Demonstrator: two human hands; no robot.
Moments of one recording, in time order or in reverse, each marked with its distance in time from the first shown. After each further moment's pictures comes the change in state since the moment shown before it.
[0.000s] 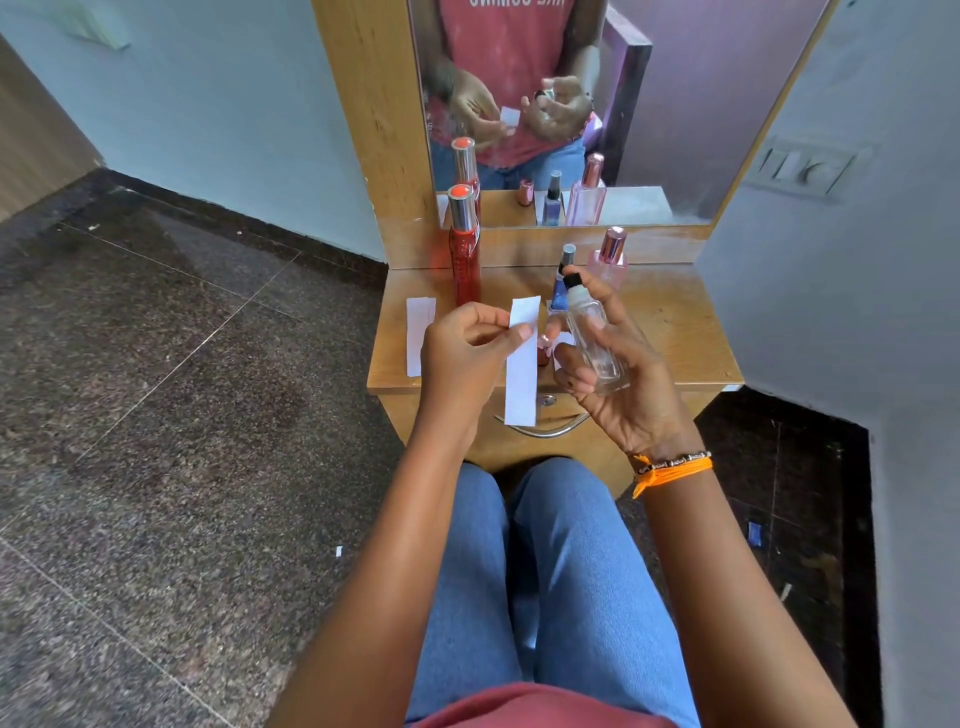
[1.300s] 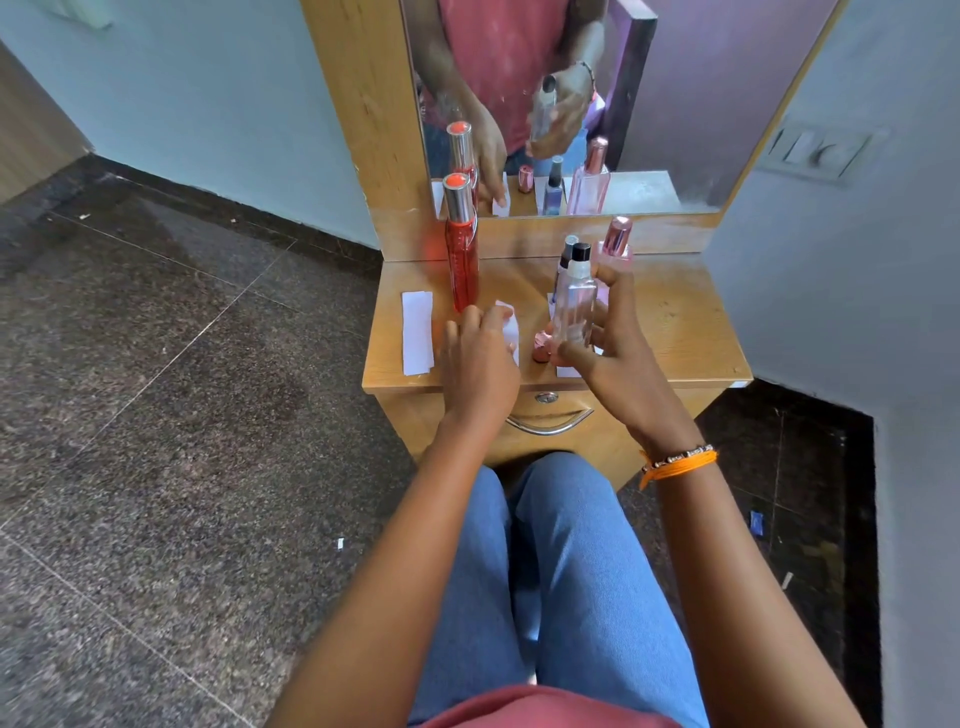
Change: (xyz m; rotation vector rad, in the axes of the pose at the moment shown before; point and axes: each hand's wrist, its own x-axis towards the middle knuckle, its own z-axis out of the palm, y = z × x) left_hand 0.030 -0.045 0.021 0.917 0.012 0.257; right_hand 0.009 0.003 -0.004 -0.949 0.233 -0.120
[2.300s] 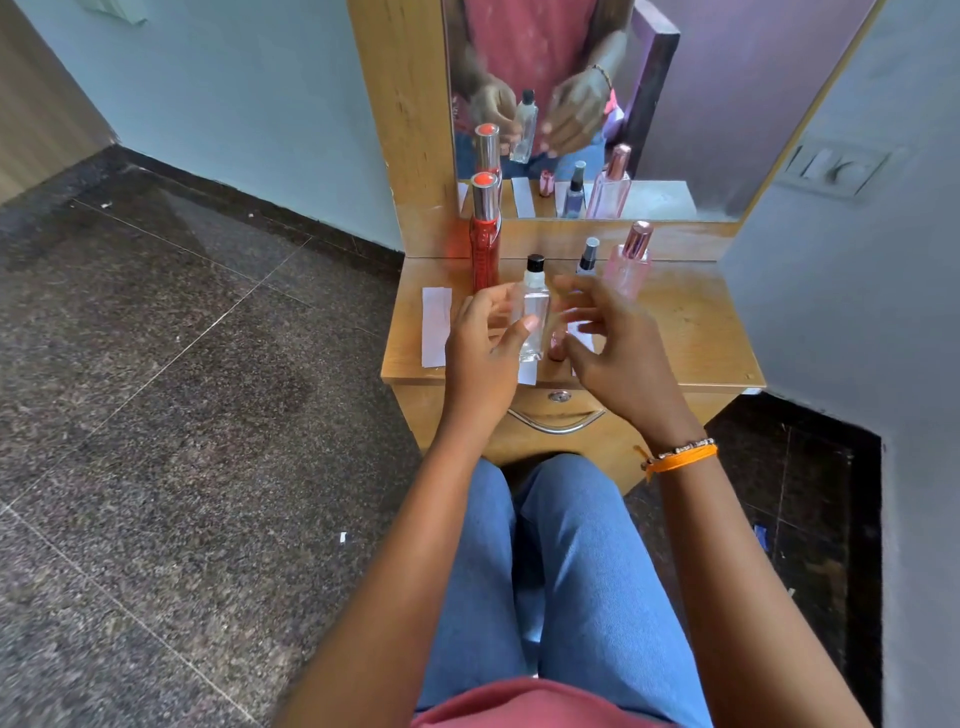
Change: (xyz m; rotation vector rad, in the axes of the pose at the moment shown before) left_hand -0.017 0.004 -0.033 -0.821 0.084 -0.076; right_hand 0.007 -0.004 0.011 -0.314 0.069 -0.121
